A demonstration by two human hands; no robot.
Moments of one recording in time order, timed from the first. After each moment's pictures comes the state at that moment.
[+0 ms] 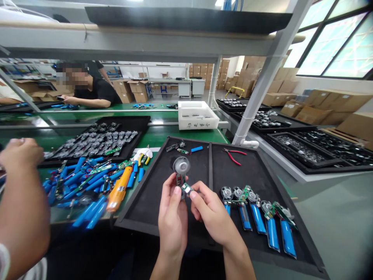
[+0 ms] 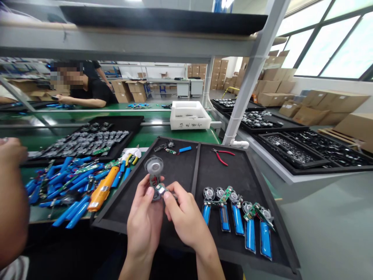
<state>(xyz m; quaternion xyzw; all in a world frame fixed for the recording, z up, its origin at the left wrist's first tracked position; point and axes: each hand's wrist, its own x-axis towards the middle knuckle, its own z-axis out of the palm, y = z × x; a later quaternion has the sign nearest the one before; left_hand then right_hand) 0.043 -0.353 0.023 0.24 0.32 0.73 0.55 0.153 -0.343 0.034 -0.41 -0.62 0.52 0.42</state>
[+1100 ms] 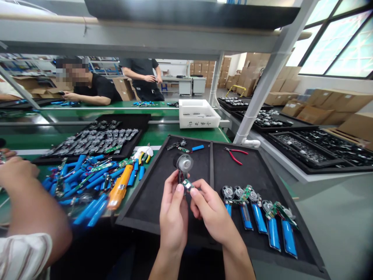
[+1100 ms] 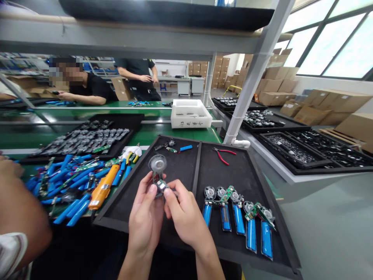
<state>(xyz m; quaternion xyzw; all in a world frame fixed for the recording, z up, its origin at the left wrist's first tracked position) 0.039 -0.349 0.022 0.24 0.32 0.72 0.57 0.146 -0.342 0.031 -0.40 -0.61 0.53 0.43</state>
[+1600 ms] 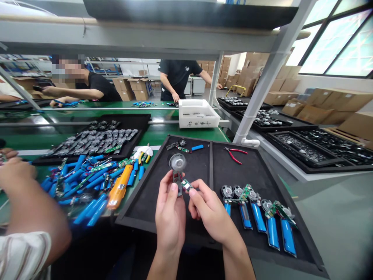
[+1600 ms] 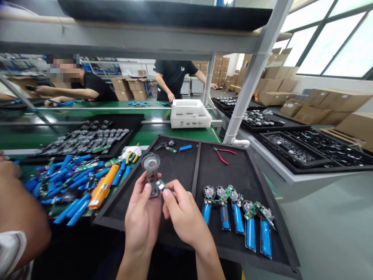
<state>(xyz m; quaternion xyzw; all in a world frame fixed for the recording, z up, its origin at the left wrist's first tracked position) 0.037 -0.347 0.022 0.23 0.32 0.74 0.55 0.147 -0.342 0.032 -0.41 -0.62 0.54 0.41</state>
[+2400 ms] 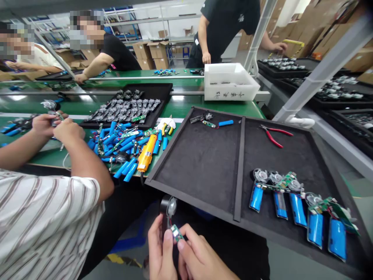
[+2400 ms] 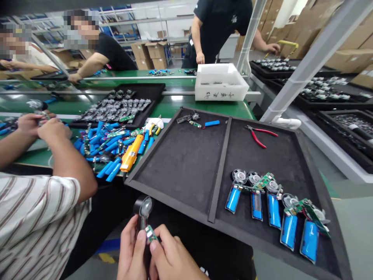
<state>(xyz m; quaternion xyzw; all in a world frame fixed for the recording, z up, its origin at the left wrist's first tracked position) 0.000 -0.500 -0.050 0.12 0.72 0.58 0.35 0.099 -0.456 -0.051 -0.35 -0.57 0.73 0.13</state>
